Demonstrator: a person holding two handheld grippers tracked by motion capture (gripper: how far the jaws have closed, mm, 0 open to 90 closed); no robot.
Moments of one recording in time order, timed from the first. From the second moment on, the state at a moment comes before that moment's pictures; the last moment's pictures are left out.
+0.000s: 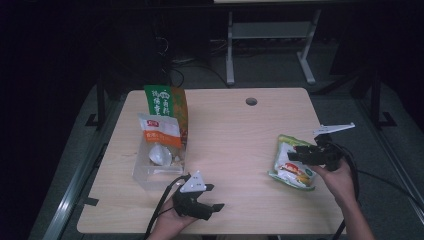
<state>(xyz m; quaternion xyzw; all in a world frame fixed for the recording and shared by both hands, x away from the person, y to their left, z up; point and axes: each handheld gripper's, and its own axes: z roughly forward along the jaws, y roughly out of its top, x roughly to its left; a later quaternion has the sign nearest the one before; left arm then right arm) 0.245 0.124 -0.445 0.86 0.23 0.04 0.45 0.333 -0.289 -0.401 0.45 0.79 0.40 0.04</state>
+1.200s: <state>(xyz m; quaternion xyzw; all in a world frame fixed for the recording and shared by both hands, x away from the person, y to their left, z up) 0.274 0.058 -0.430 0.88 0.20 0.00 0.43 0.322 -0.349 -0.444 0.55 0.76 0.33 0.08</state>
